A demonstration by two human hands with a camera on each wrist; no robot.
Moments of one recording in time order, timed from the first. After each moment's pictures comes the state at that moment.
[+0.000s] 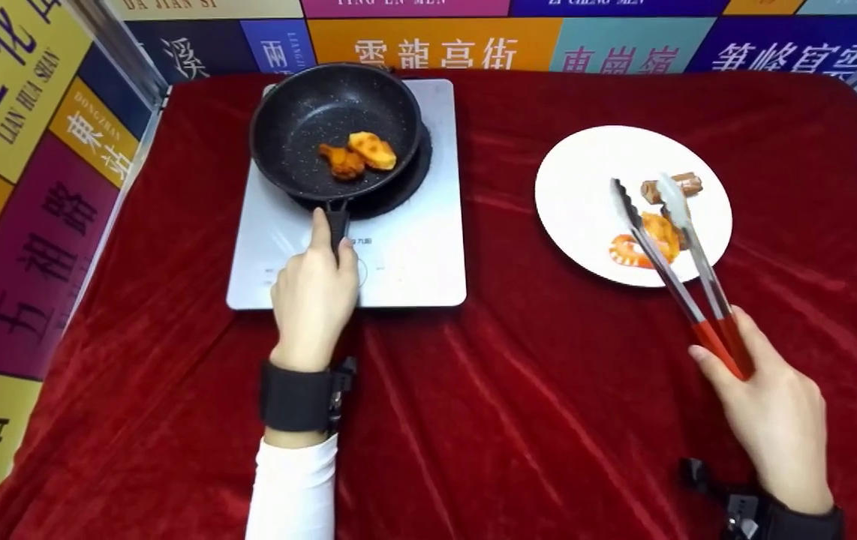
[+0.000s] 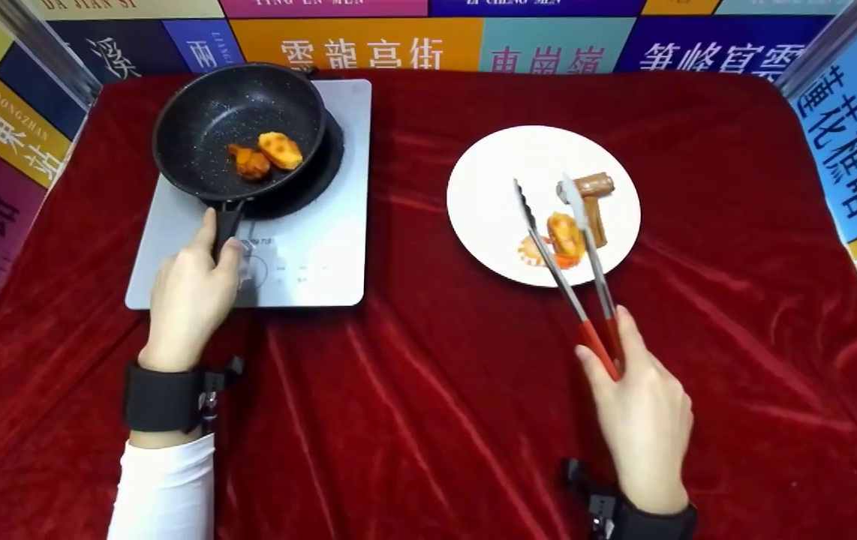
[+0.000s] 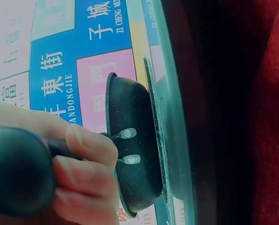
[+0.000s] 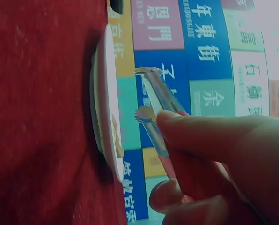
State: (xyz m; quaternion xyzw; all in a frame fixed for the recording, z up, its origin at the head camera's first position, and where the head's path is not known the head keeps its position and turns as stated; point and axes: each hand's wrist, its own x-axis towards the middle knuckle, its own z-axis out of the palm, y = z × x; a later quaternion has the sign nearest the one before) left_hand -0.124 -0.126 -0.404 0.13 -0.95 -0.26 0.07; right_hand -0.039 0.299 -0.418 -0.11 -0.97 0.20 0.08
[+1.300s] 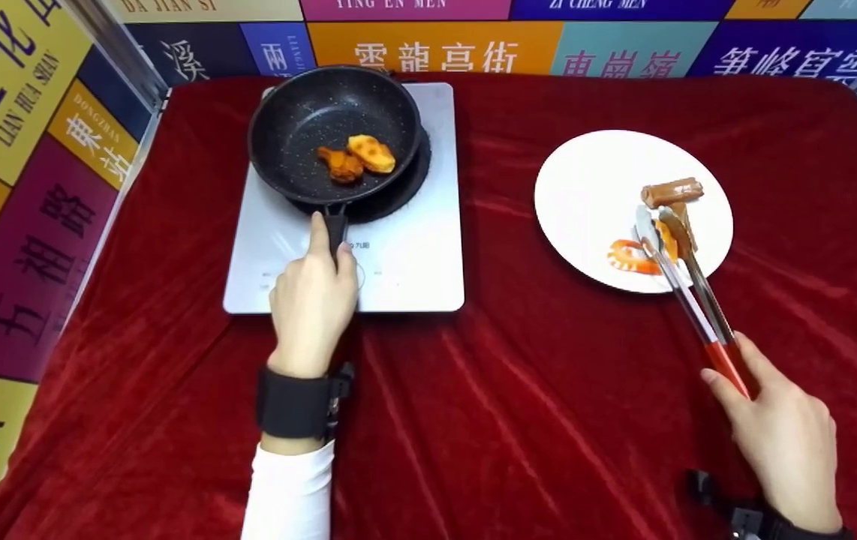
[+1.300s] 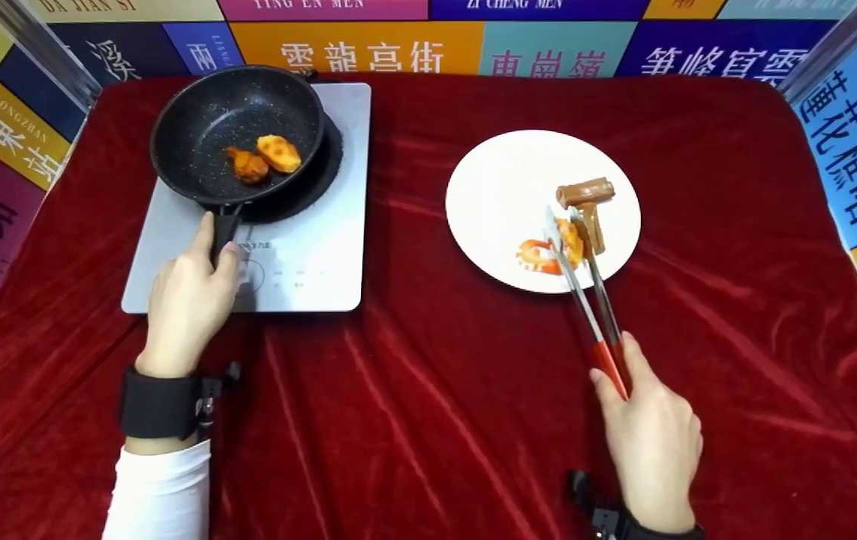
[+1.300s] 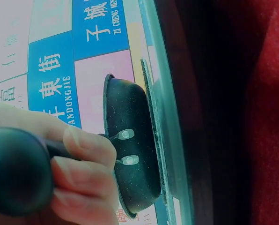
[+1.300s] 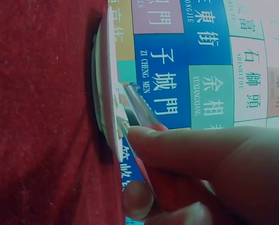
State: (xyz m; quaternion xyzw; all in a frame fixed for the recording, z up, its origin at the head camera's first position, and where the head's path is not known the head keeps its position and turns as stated) left_hand -0.124 -0.123 -0.406 0.14 -0.95 -0.26 0.06; right_hand -0.031 0.312 -0.423 -0.12 -0.98 0.17 0.03
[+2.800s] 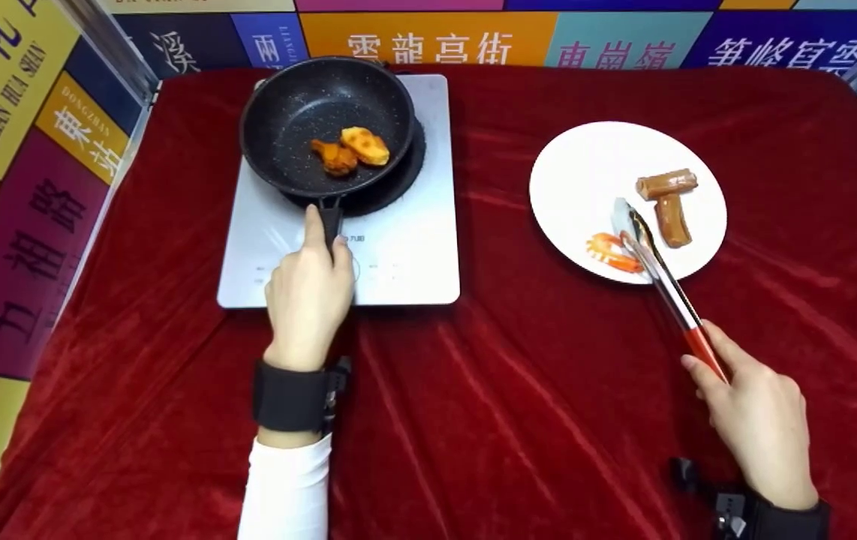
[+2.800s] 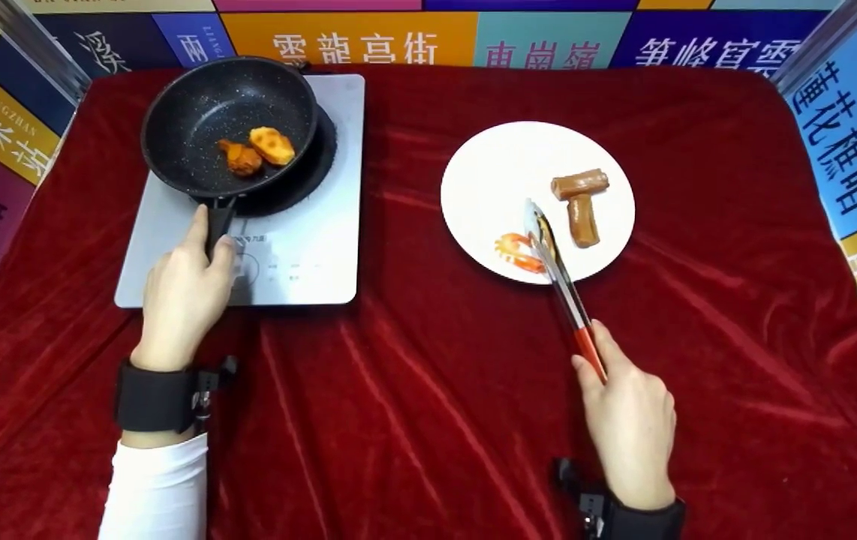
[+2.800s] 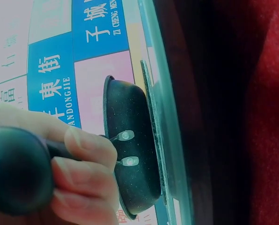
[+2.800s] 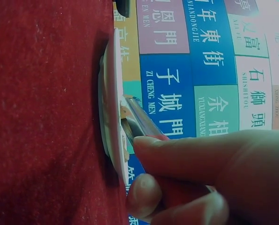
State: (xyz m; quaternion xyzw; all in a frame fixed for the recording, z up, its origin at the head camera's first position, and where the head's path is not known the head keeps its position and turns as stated) left_hand -0.124 -0.123 -0.406 0.14 -0.96 -0.25 0.06; right_hand -0.035 0.300 -0.426 -0.05 -0.98 0.18 0.06
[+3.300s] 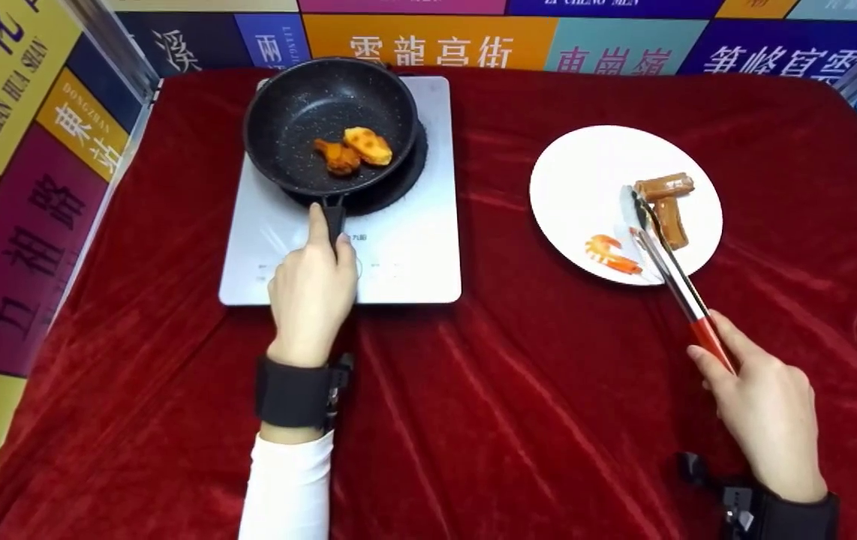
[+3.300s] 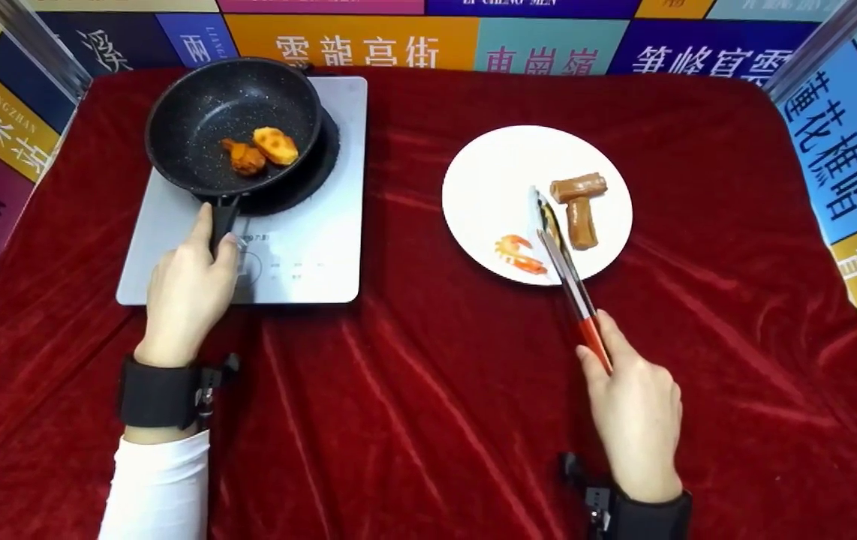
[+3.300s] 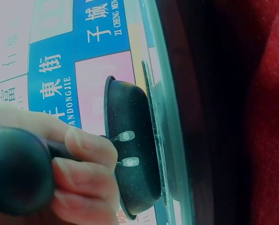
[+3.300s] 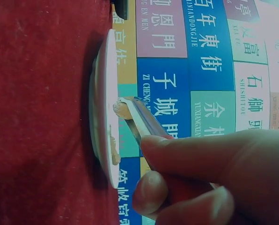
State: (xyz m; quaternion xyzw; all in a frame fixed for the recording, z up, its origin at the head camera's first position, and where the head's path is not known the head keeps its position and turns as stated) left_hand -0.123 -0.124 -0.404 0.14 -0.95 -0.26 0.06; right_hand -0.040 0.298 -0.413 -0.04 -0.98 0.17 0.08
